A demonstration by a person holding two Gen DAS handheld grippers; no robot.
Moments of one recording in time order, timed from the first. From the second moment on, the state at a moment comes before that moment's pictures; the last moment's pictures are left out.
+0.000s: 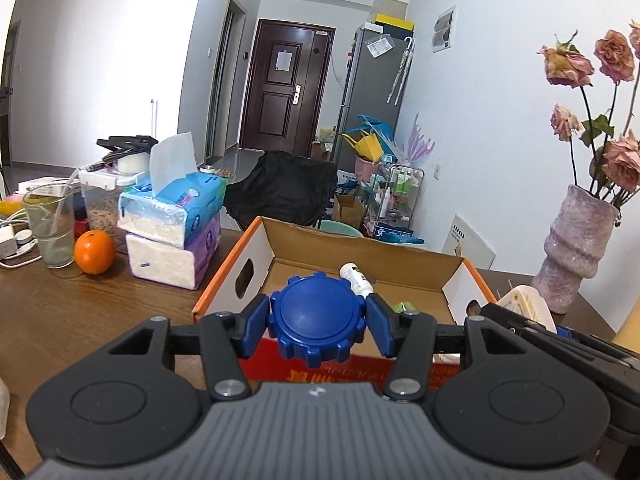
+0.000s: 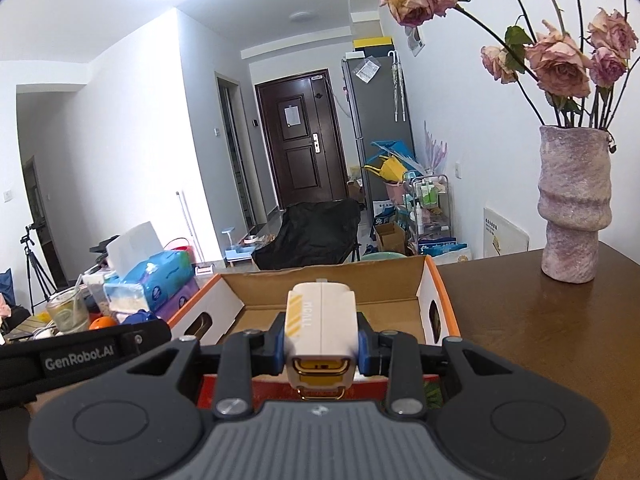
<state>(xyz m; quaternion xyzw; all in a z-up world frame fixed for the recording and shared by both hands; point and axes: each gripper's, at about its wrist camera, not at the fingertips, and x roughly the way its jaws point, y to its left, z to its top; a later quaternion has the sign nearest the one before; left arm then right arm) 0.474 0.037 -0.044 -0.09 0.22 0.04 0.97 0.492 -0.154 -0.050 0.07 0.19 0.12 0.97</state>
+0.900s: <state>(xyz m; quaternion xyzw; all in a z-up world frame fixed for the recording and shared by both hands) 0.586 0.052 -0.059 -0.07 0.23 0.06 0.97 0.595 -0.142 -0.070 0.04 0.21 0.10 0.97</state>
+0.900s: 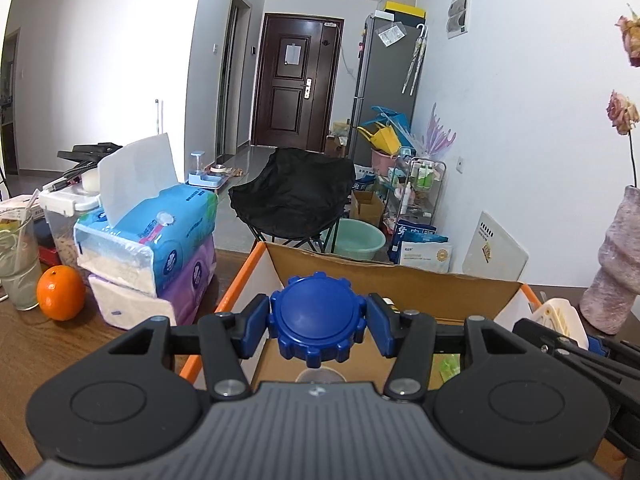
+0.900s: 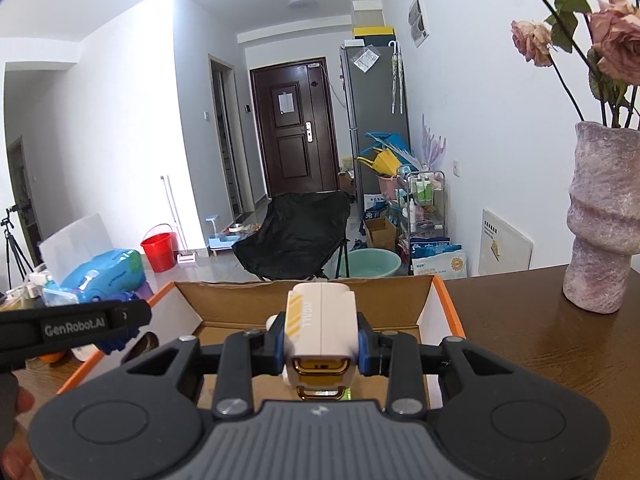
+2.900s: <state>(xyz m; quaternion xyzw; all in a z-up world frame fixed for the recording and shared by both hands) 0.551 0.054 -0.047 -0.04 0.23 0.09 0.97 0.557 -0.143 -0.059 -0.02 0.21 0.06 0.97</state>
